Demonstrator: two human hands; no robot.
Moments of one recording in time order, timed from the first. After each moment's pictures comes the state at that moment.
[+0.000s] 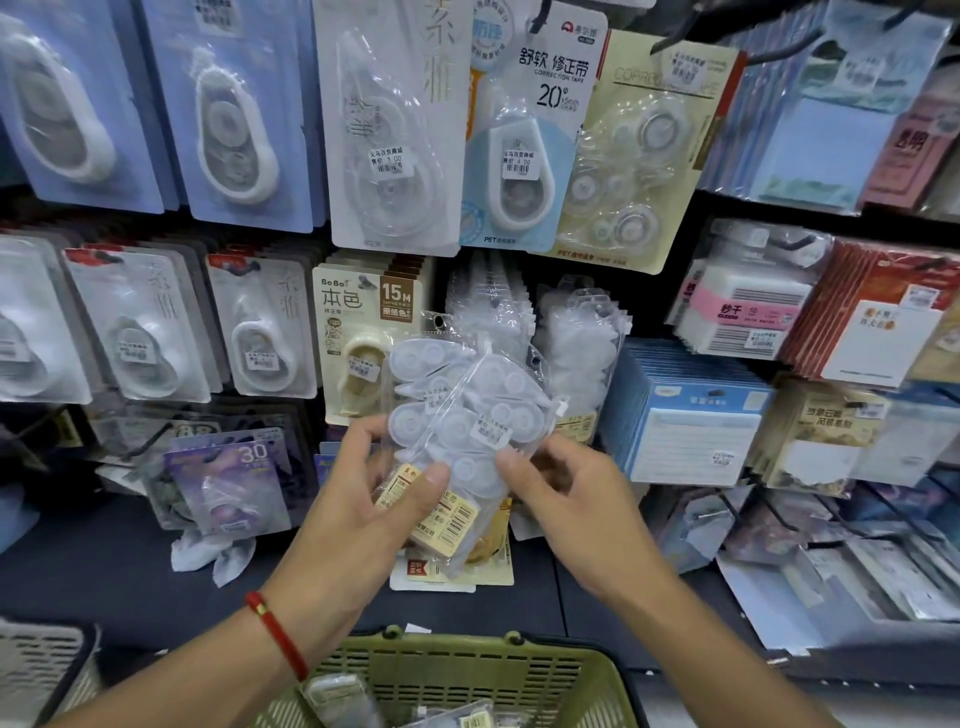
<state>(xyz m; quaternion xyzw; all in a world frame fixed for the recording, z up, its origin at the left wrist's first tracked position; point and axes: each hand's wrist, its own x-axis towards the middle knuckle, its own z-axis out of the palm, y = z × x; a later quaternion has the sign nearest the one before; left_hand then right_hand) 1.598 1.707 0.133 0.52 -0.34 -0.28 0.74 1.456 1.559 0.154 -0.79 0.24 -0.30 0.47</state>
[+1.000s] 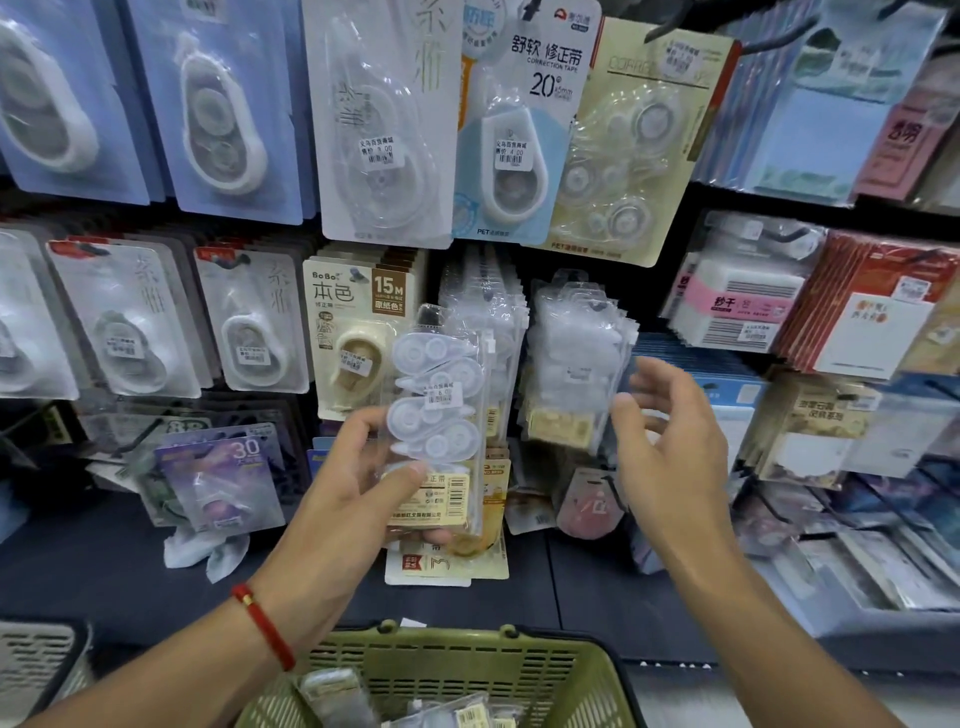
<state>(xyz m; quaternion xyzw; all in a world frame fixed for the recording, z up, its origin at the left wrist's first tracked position) 1.602 1.706 0.135 0.51 -0.32 -0.31 0.73 1.431 1.520 0.176 -0.74 0.35 -0.47 0.32</state>
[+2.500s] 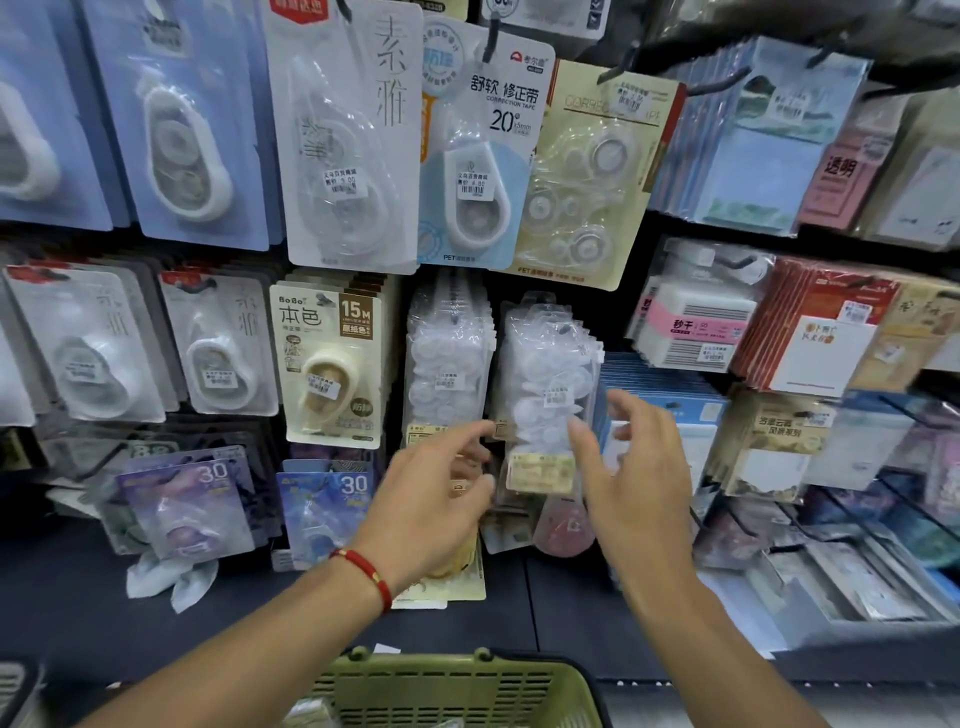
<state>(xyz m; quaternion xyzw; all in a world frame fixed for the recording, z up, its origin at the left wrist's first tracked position) 1.577 1.634 0.155 0.72 -0.50 -0.10 0.48 1.427 1.512 0.163 -0.77 0.38 -0.47 0.18</state>
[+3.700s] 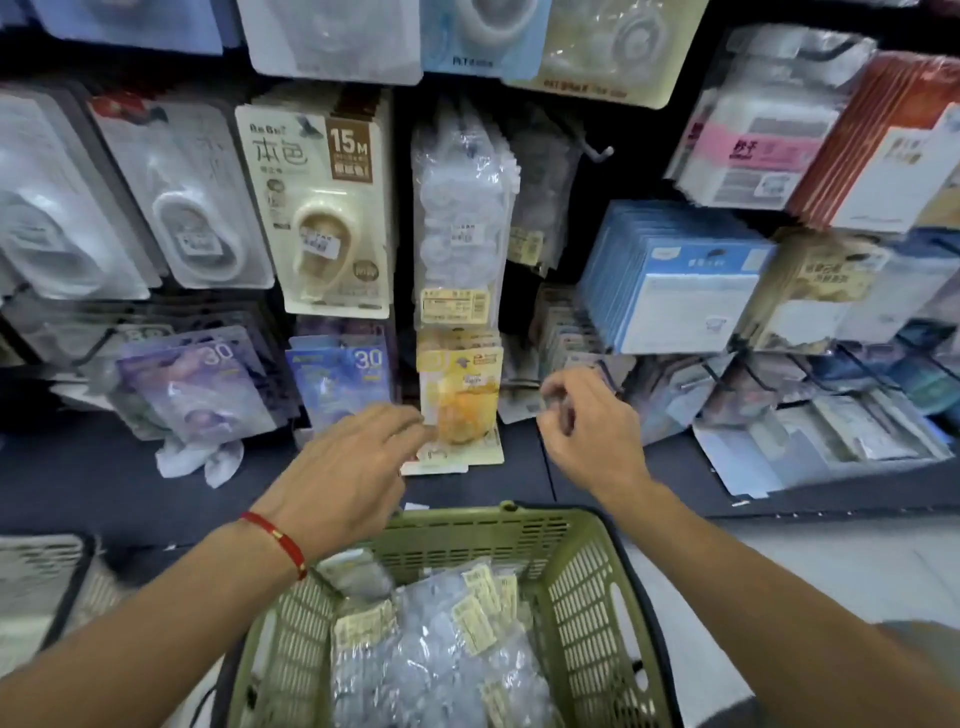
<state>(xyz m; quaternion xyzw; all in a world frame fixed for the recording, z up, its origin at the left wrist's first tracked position) 1.634 1.715 0.061 0.71 -0.69 0.06 0.11 1.437 1.505 0.029 -0.88 0.28 -0.38 0.06</state>
